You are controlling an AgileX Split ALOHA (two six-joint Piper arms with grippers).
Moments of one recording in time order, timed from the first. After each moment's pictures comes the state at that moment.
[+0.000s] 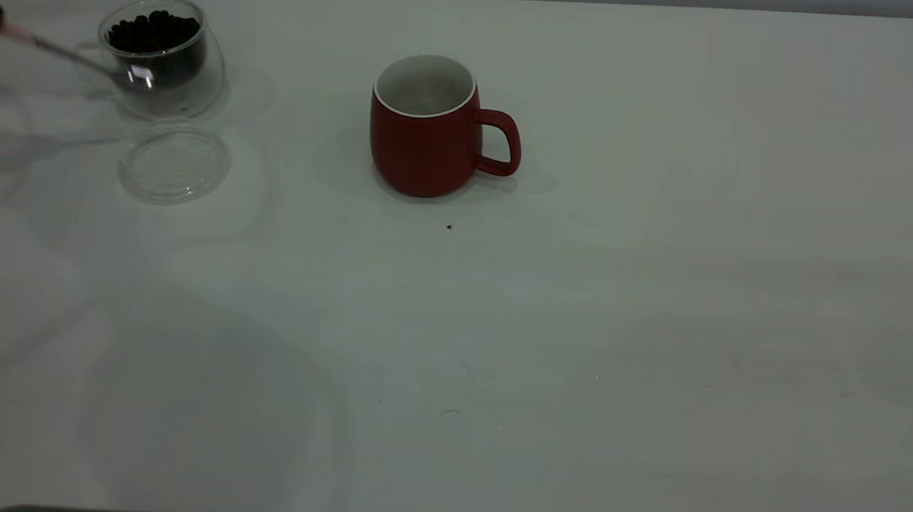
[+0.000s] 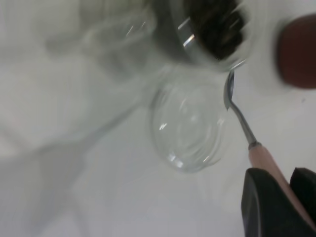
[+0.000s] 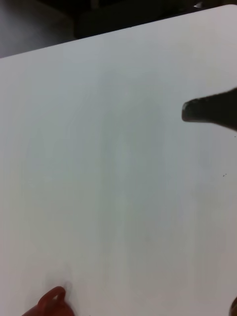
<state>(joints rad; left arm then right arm) 0.45 2.45 -1.82 -0.85 1.17 1.01 -0.06 0.03 -0.47 0.06 1.13 -0.07</state>
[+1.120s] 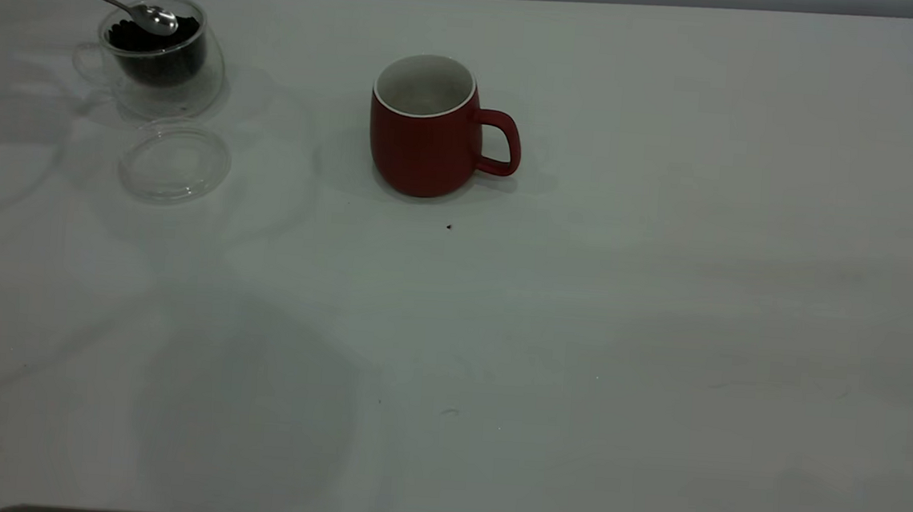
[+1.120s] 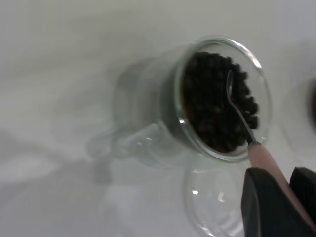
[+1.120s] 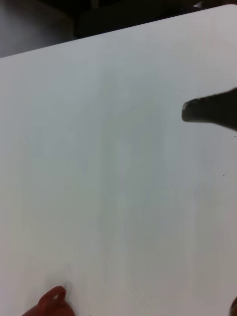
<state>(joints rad) 0.38 2.41 -1.81 -0.88 0.95 1.05 -0.06 0.03 -0.47 0.06 1.13 -0.07</state>
